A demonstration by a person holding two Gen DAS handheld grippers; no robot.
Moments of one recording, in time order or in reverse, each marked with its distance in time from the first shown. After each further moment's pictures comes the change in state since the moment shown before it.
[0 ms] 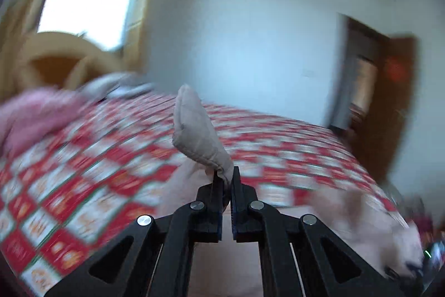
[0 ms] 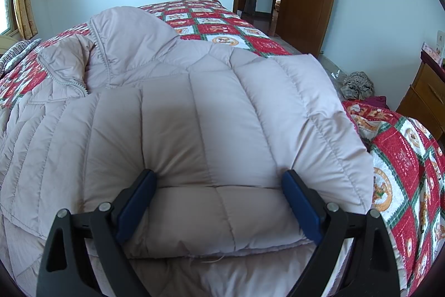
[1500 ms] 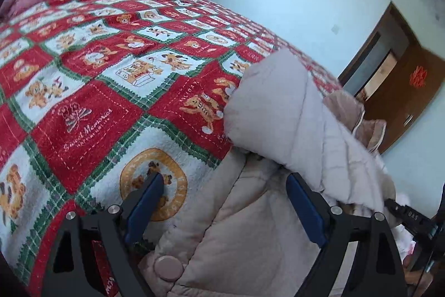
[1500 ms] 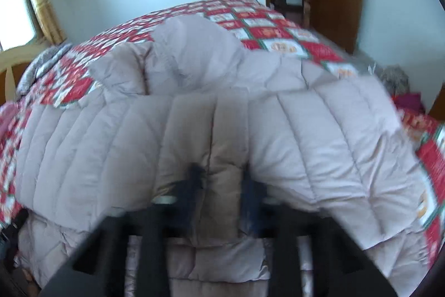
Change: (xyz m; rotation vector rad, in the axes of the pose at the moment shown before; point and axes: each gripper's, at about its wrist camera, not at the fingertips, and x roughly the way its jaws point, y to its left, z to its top) left arm 0.029 0.034 -0.174 -0.414 0.404 0.031; right arm -0.022 0.051 0.034 -0.005 0.000 0.205
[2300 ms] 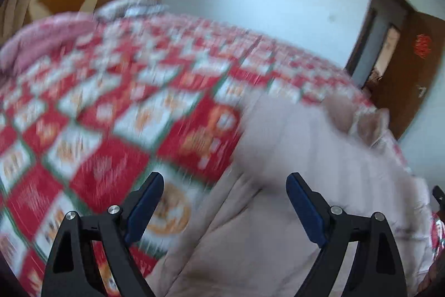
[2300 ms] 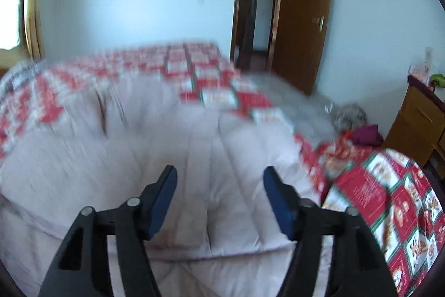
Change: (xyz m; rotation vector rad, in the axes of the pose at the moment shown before) left arm -0.040 -0.056 0.032 0.219 -0.097 0.123; right arm -0.075 -0.048 -0.003 -0.027 -0.243 -0.177
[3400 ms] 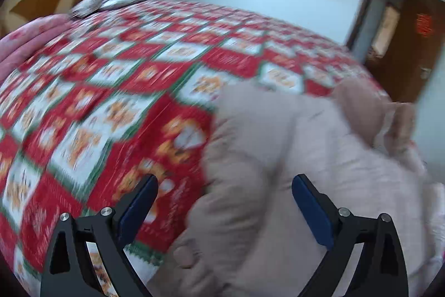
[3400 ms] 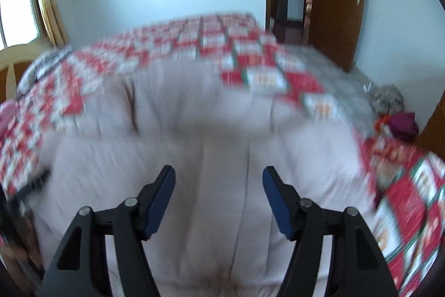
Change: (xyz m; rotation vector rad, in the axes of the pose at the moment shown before) left arm 0.099 -0.022 0.021 0.080 0.132 -0.018; right arm 0.055 0.022 0.054 -0.018 0.181 0.154
